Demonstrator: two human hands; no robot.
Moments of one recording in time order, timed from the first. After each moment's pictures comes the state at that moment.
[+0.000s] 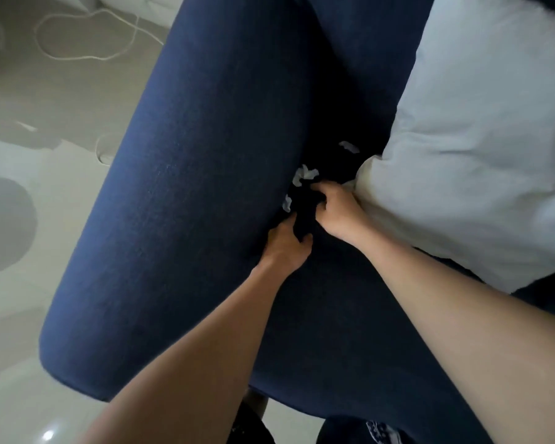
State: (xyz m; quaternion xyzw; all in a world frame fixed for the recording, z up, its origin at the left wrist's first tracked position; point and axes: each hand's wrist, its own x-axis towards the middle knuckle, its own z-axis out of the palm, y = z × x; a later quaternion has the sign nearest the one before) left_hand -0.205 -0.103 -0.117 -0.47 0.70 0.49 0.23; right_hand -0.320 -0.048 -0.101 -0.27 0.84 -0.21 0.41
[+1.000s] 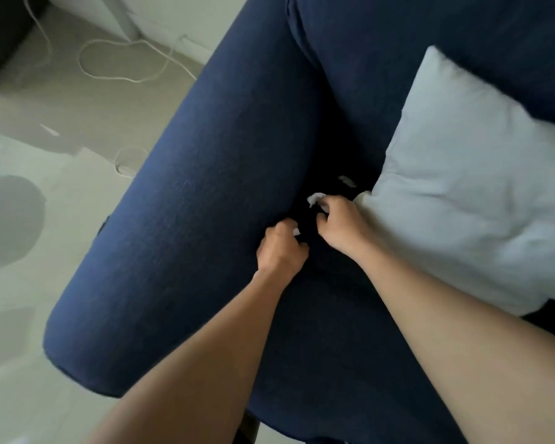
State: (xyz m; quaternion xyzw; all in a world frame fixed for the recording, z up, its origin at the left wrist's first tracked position) left_hand -0.228 -0.109 -0.071 -0.51 0.76 0.39 0.15; right_hand -0.341 -0.054 -0.078 -0.30 0.85 -0.22 0.36
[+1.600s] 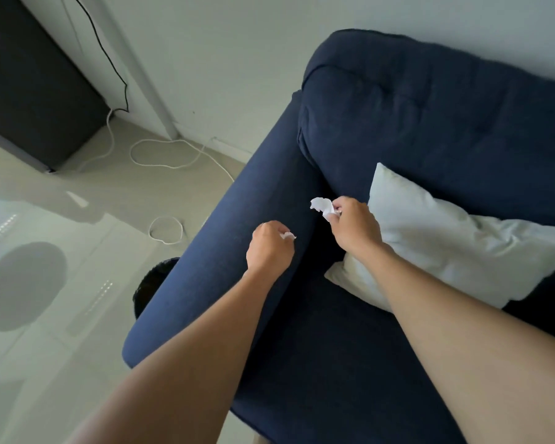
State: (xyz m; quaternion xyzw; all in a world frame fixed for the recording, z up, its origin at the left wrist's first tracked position) left_hand -0.210 -0.152 0.097 -0.52 0.76 0.39 0.00; right_hand -0.338 -0.070 0.100 -0.27 0.91 -0.23 0.21
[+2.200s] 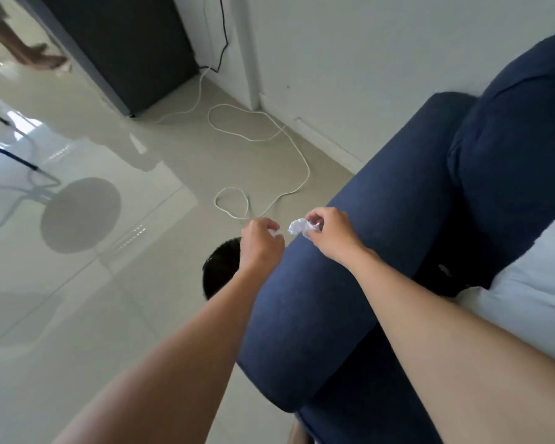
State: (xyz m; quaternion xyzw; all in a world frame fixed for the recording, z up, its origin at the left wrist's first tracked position) left_hand -0.031 -0.329 0.072 -0.64 0.64 0.42 -0.07; right_hand -0.164 -0.278 0.073 -0.40 0.82 -0.21 0.36
